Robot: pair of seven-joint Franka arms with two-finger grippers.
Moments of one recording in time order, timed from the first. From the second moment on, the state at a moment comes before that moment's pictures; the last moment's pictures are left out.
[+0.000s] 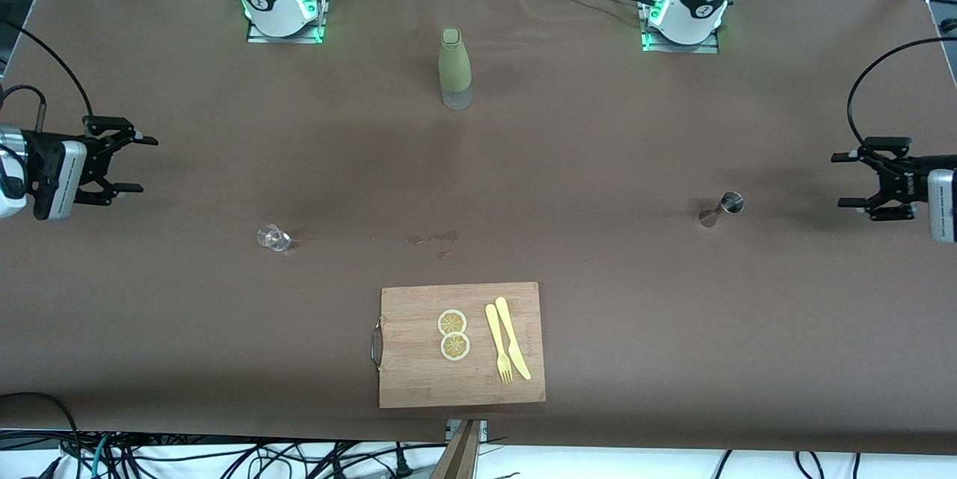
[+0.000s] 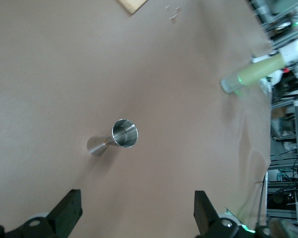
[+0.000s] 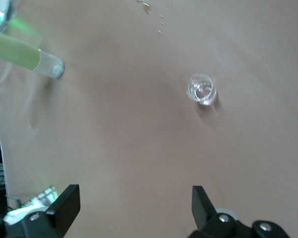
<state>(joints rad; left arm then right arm) 0.24 0.57 0.33 -1.49 -0.66 1.33 1.57 -0.16 0.36 -0.16 -1.65 0.45 1.54 -1.49</state>
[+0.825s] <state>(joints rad) 0.34 0.93 0.32 -1.59 -1.11 1.31 2.47 -0.21 0.77 -0.16 -1.64 1.09 1.68 -2.32</state>
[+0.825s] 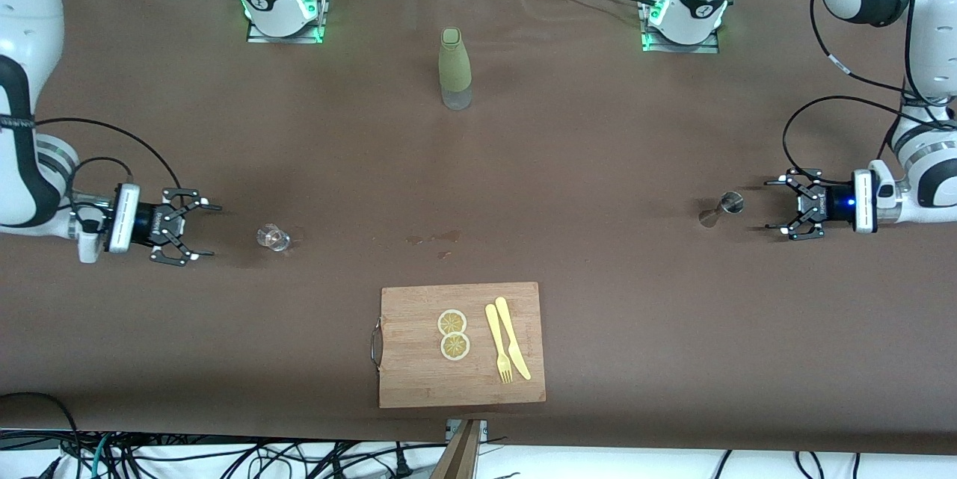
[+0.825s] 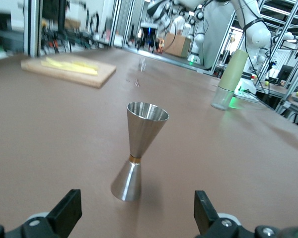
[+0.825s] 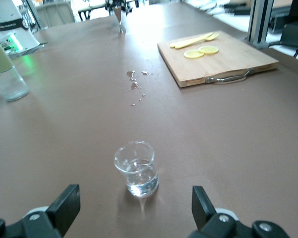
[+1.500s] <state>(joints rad) 0.33 1.01 0.26 -1.62 -1.22 1.31 2.72 -0.21 0.92 -0.12 -1.64 1.26 1.68 -2.55</state>
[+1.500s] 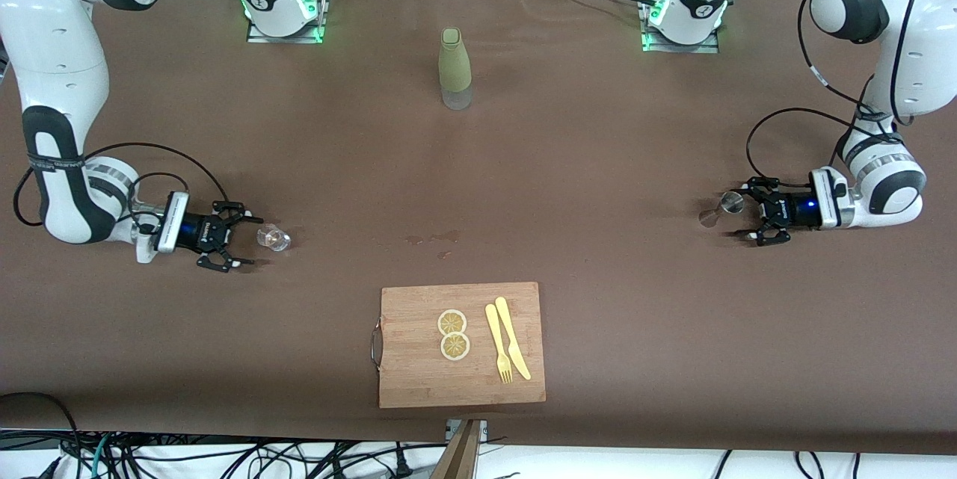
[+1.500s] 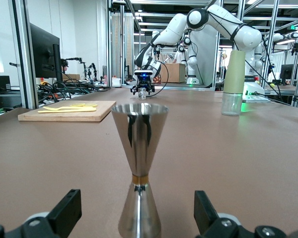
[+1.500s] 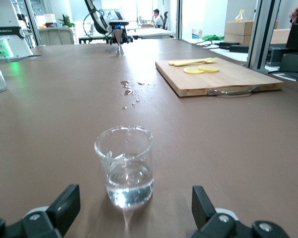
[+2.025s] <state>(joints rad) 0.33 1.01 0.22 -1.62 -1.23 1.31 2.72 -0.19 0.95 -0.07 -1.65 1.28 1.68 -2.57</state>
